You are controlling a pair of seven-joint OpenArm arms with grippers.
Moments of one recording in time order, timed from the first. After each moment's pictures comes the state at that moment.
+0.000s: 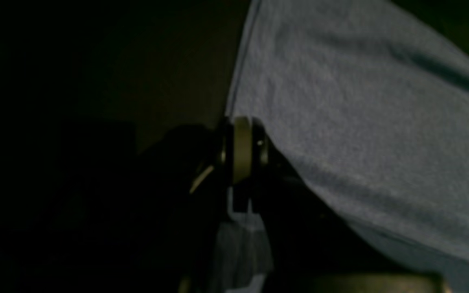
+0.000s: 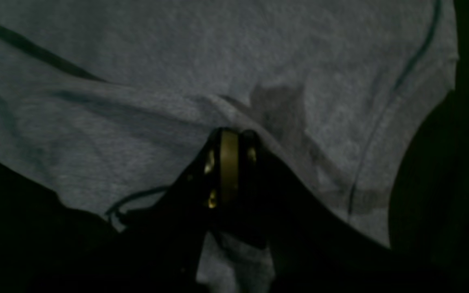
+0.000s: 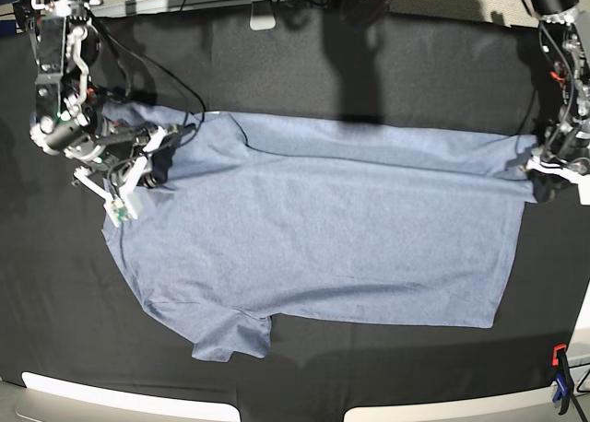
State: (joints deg) left arm 3.9 -14.0 -31.6 77.0 -28.3 -25.8 24.5; right arm -7.0 22.0 7.6 99.2 21.7 28.4 -52.8
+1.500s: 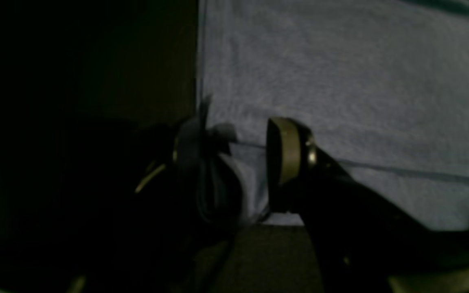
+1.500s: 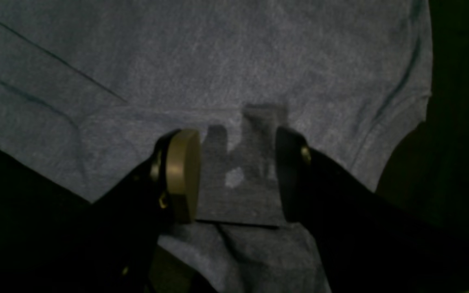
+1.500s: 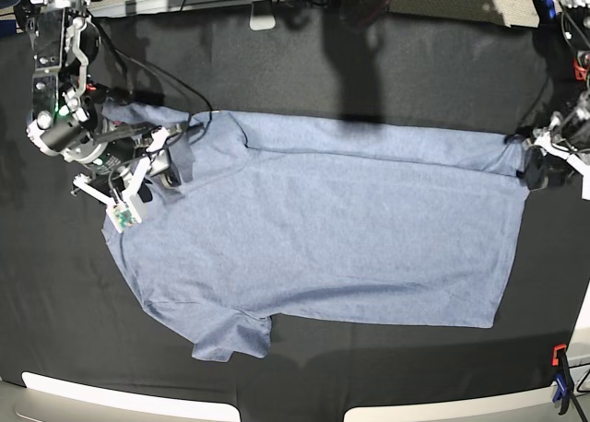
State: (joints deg) left arm 9.8 -16.9 -31.7 88.3 -32.6 -32.8 38.8; right arm -8.1 22.2 7.6 106.0 21.6 28.4 -54.7
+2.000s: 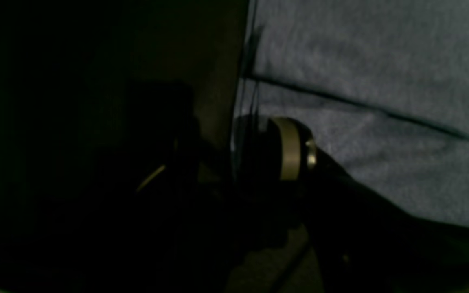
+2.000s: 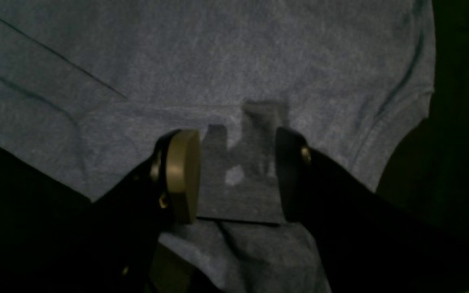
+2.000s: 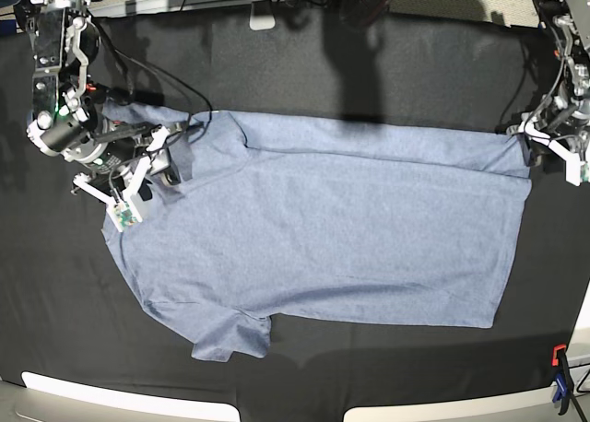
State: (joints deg) left arm 10.1 -11.5 -31.9 86.5 -16.5 -26.2 35.6; right arm -8.1 22.1 7.6 106.0 21.7 28.4 -55.5
